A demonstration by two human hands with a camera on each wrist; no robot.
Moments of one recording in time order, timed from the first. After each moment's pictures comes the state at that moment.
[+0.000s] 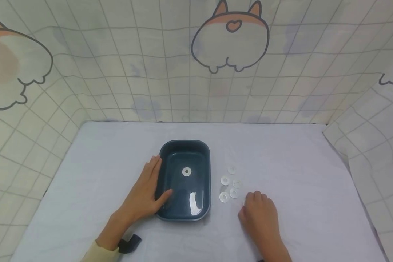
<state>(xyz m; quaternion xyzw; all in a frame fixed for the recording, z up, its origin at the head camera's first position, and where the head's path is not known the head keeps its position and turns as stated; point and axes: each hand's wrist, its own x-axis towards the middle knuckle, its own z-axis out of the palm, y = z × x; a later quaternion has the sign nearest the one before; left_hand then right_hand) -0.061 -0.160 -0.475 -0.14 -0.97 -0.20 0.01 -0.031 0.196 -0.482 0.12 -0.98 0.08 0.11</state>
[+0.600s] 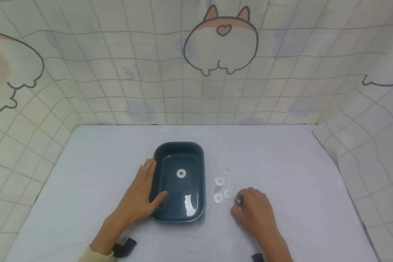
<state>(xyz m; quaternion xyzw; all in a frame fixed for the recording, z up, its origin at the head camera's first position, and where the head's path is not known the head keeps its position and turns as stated) -0.061 -0.157 -0.477 -0.14 -0.97 -0.21 0.03 -0.042 0.204 -0.480 0.10 -0.98 0.17 0.07</state>
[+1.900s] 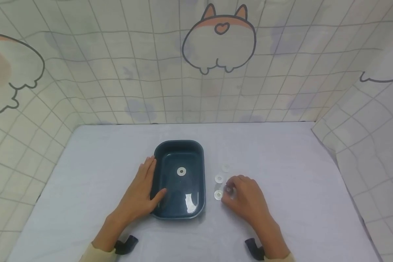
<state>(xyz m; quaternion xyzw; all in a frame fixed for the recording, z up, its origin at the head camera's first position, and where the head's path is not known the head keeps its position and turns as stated) -0.060 -0.157 -0.475 -0.14 -0.97 -0.20 0.01 -0.061 0.185 -0.459 0.13 -0.96 0.23 0.06</state>
